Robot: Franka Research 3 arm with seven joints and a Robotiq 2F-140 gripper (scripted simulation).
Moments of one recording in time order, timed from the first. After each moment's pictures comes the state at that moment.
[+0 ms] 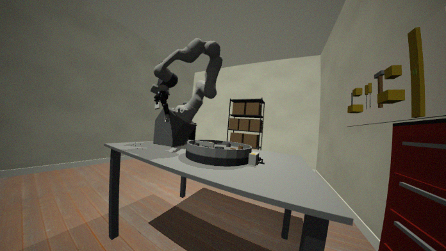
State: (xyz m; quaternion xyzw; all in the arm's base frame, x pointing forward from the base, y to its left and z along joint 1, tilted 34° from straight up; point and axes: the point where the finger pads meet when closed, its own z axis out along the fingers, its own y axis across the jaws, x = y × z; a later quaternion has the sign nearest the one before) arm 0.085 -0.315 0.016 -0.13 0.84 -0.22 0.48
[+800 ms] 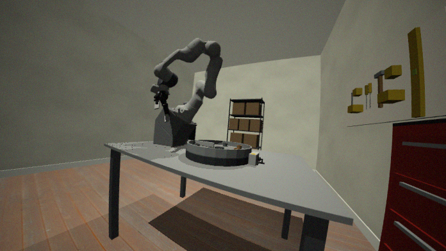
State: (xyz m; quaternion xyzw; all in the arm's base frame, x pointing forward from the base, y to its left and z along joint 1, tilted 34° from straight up) arm 0.085 -0.317 0.016 -0.13 0.84 -0.22 0.48
